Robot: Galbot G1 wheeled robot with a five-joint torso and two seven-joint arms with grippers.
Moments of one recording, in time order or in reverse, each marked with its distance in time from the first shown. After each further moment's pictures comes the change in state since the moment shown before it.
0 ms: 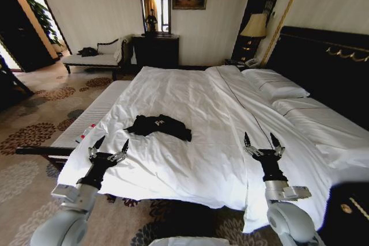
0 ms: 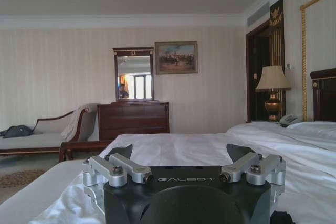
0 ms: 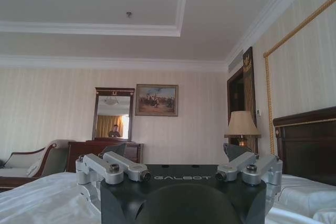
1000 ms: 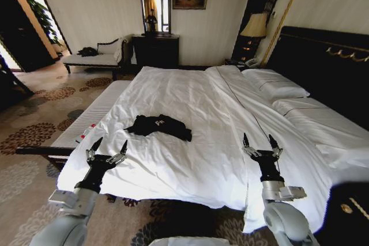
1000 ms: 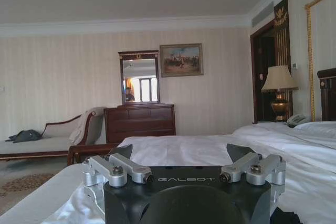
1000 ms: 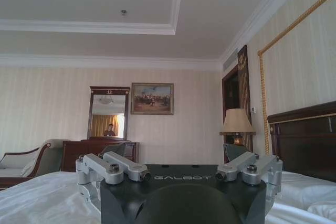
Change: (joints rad) left arm 0.042 -0.028 0.001 -0.014 0.043 -0.038 -0.009; right arm 0.016 0.040 -0.021 -0.026 -0.035 0.010 0.004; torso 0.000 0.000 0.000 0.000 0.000
